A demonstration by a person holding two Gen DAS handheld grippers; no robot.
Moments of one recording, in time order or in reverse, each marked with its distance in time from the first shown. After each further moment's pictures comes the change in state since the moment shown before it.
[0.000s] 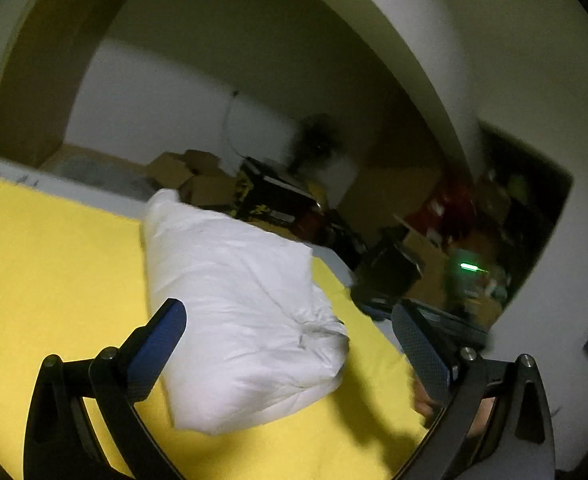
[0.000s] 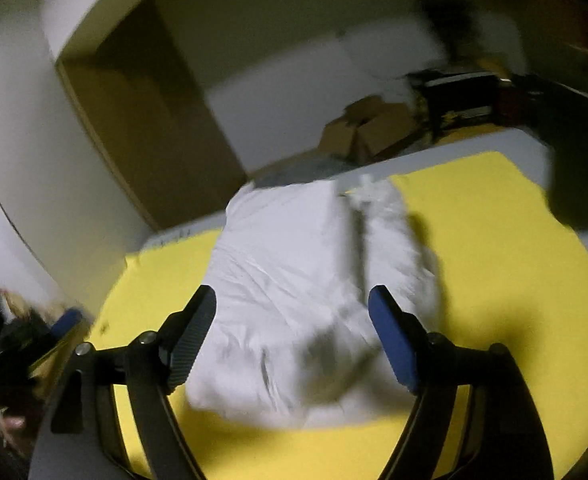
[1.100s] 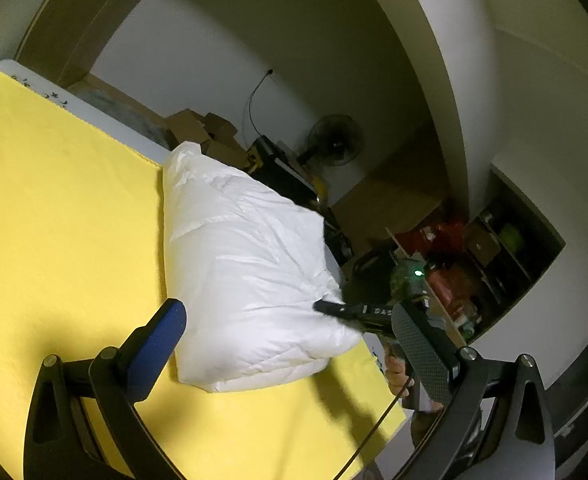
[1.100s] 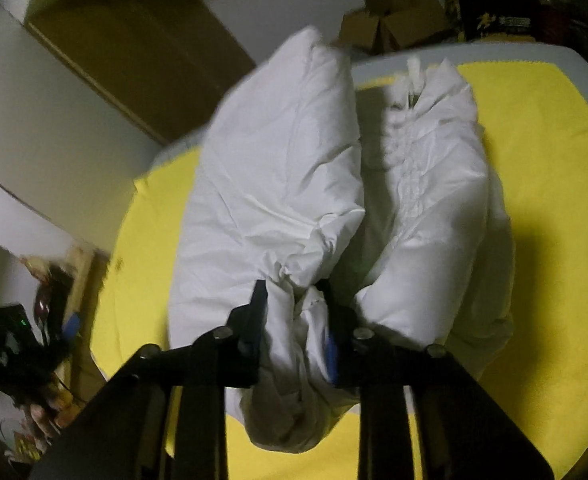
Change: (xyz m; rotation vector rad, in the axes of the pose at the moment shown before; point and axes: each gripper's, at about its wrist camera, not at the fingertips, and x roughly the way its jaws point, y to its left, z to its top) left arm -0.009 0.044 -0.024 -0.215 0.050 -0.062; right arm 0.070 -0.025 -0.002 0.065 0.414 0.115
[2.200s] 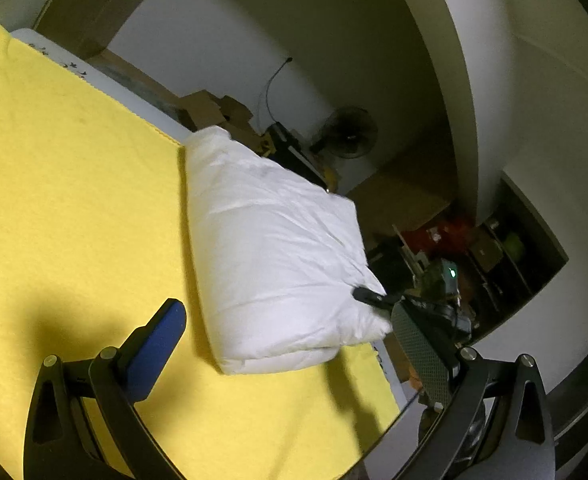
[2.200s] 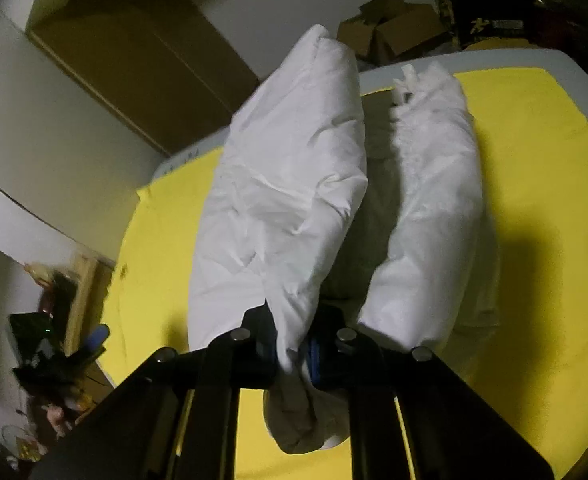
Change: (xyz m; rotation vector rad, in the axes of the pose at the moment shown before) left arm 0.018 0.017 -0.005 -0.088 0.033 0.029; right arm -0.050 -0.025 0.011 0.033 -0.080 0.024
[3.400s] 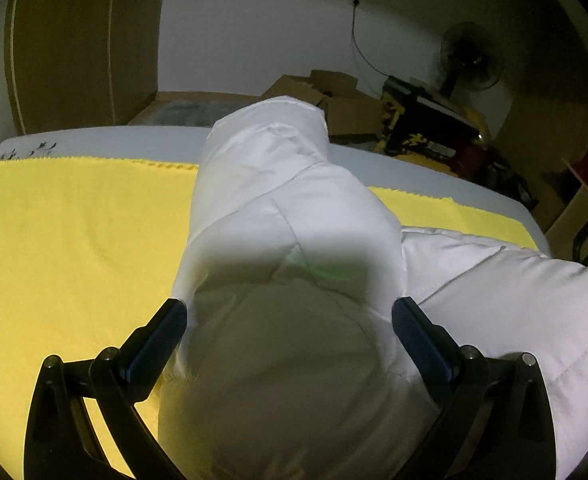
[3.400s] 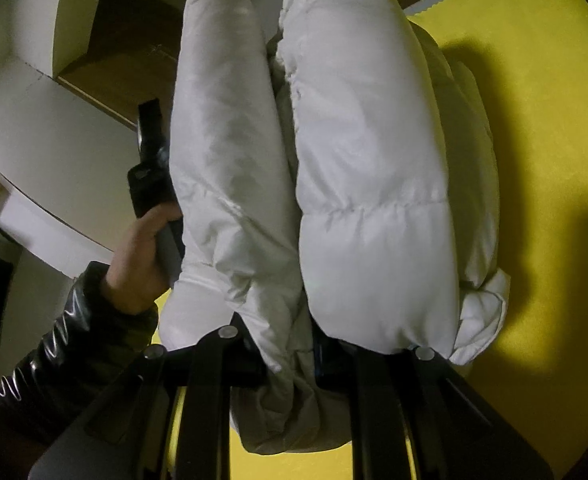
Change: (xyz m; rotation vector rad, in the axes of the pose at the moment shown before) left arm 0.344 0.027 0.087 0.290 0.075 0.664; right arm 0.055 -0.107 -0.067 0.067 -0.068 0.271
